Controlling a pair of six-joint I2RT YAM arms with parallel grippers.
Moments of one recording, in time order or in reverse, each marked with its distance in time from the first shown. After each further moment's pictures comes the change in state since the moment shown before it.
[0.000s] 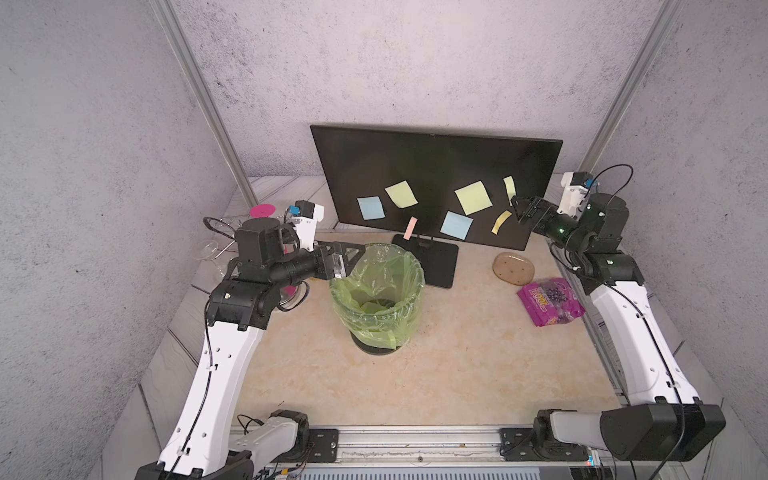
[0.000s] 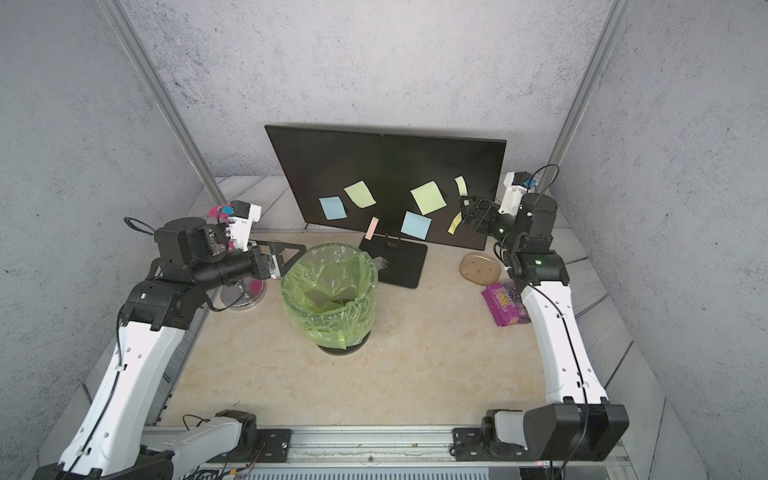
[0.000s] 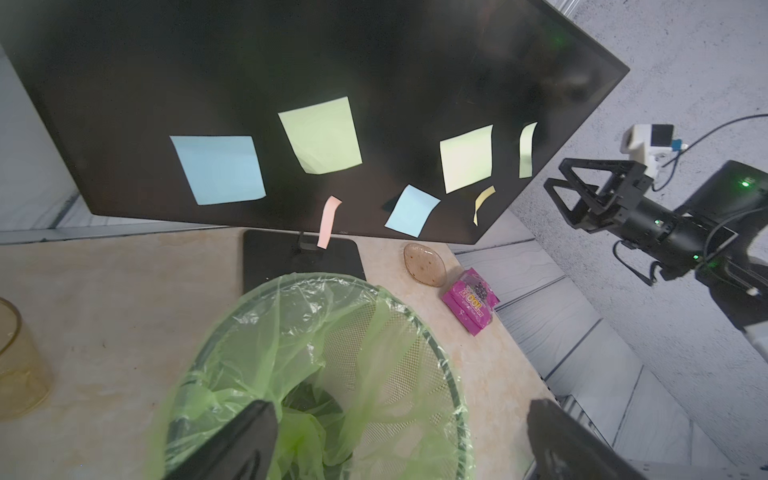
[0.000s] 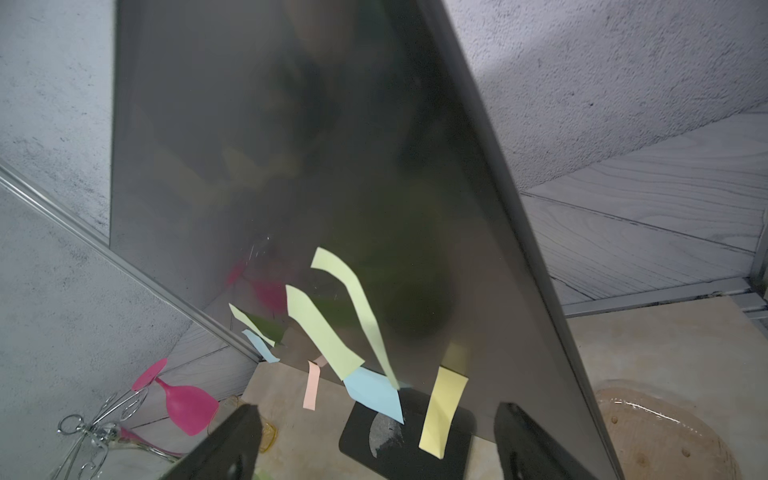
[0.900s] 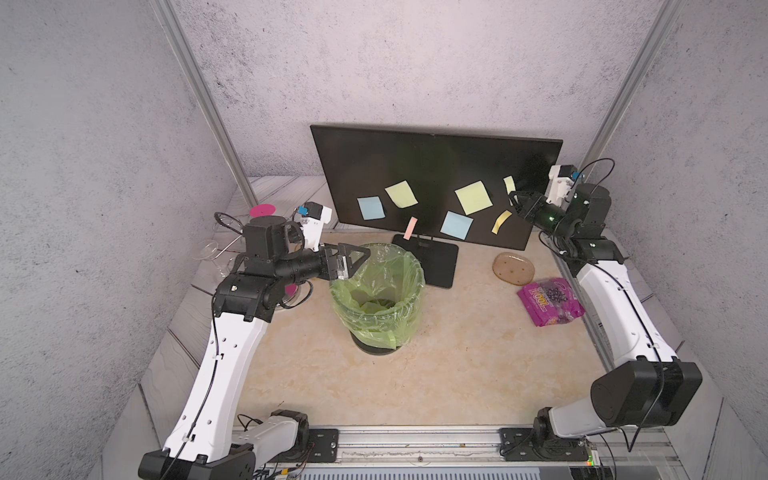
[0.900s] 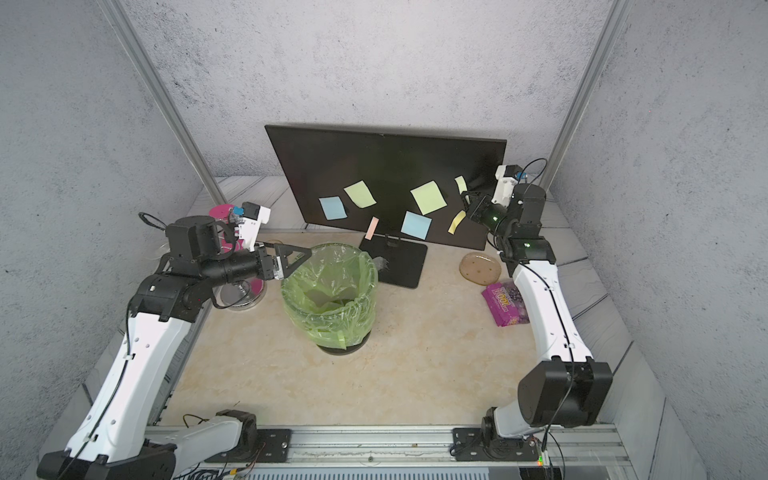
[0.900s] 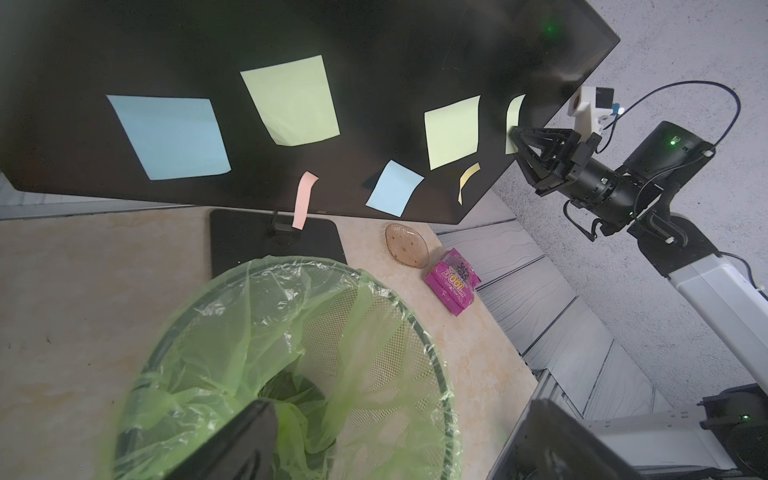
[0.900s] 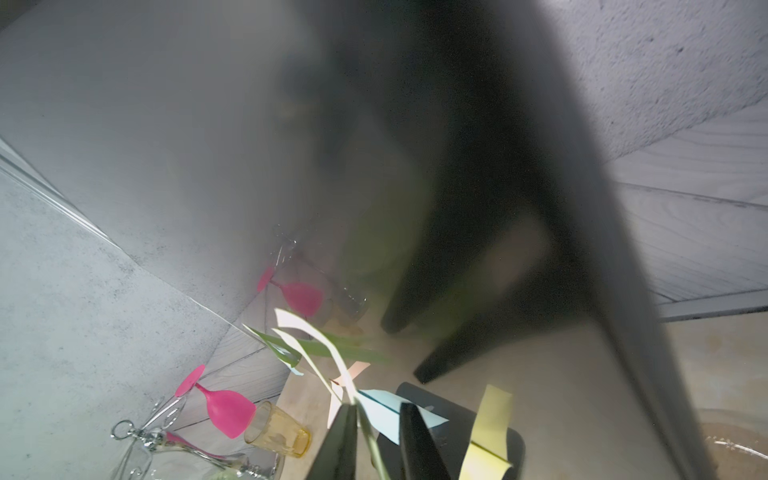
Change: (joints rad) left arm 0.000 0.042 0.000 -0.012 0.065 0.012; right arm -0.001 0.138 0.052 0.121 -0.121 0.072
